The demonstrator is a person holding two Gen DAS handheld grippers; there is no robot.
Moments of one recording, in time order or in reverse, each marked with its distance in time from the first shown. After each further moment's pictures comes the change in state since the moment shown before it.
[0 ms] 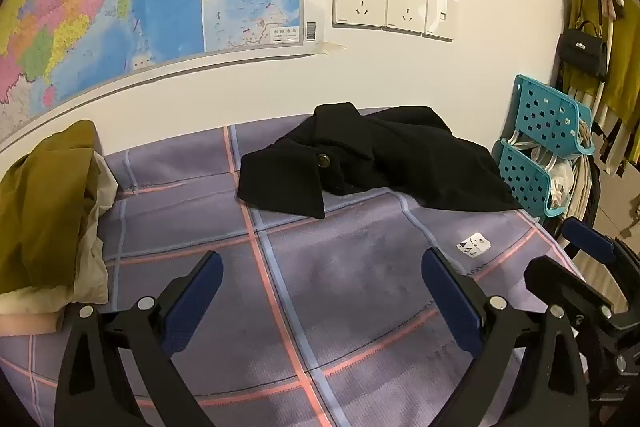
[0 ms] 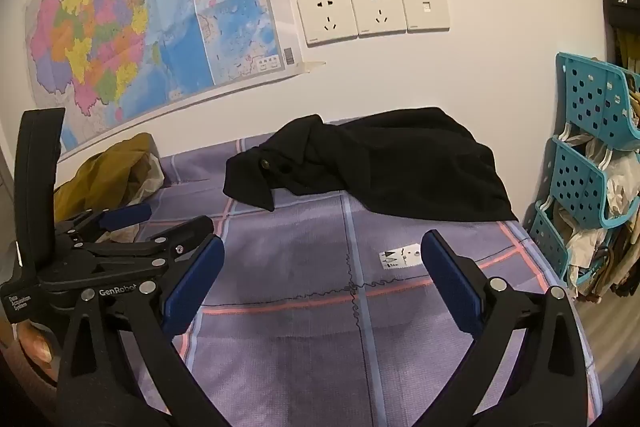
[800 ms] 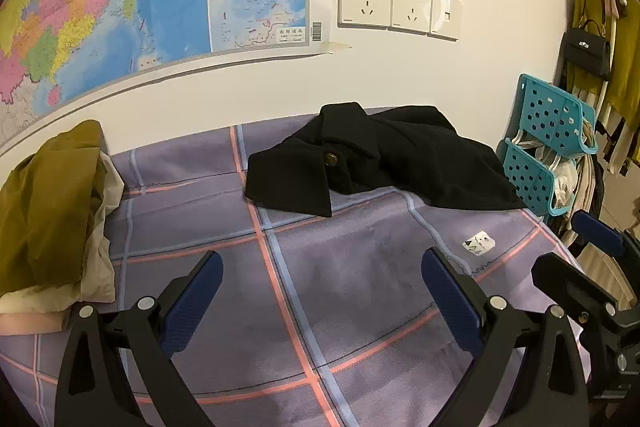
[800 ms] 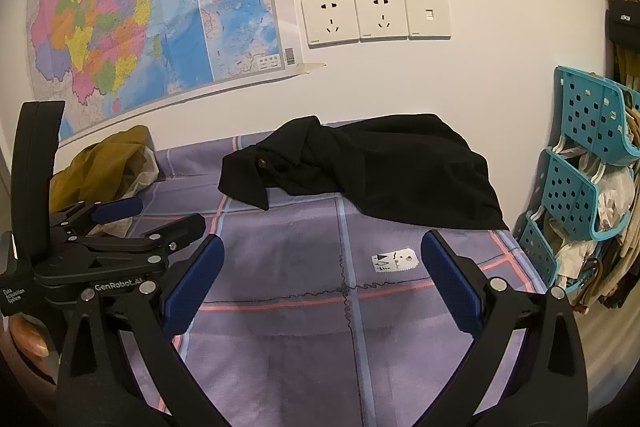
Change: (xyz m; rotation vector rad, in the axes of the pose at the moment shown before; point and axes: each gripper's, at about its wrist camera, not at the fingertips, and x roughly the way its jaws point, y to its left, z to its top) left arm -0.001 0.004 0.000 -0.010 0.010 0.008; right arm -0.004 0.002 0.003 -0.043 -0.016 -0.026
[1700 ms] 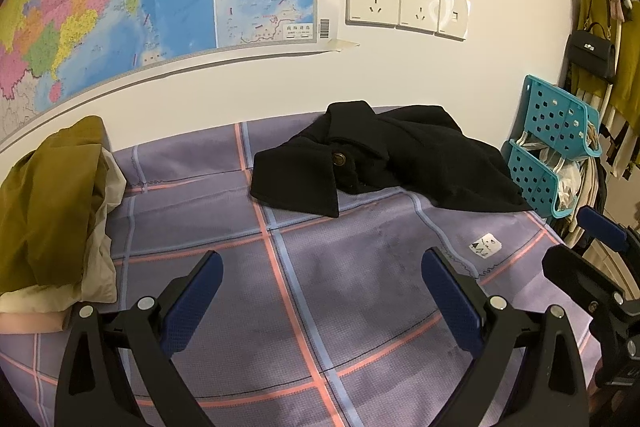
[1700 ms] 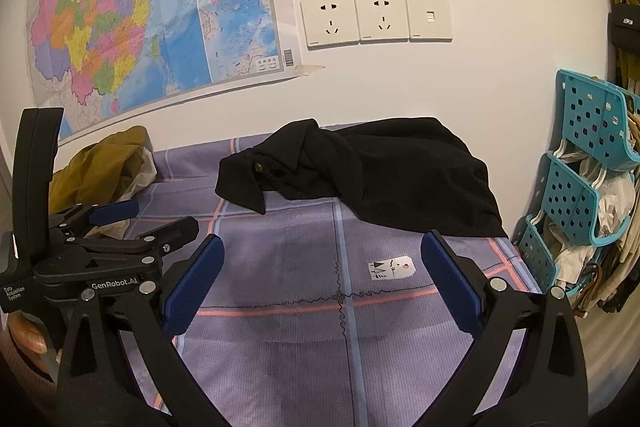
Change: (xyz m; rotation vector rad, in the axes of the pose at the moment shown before) left arm 0.005 0.005 0.002 -0.009 0.008 0.011; right arm 0.003 -0.003 0.004 -0.006 0.000 0.000
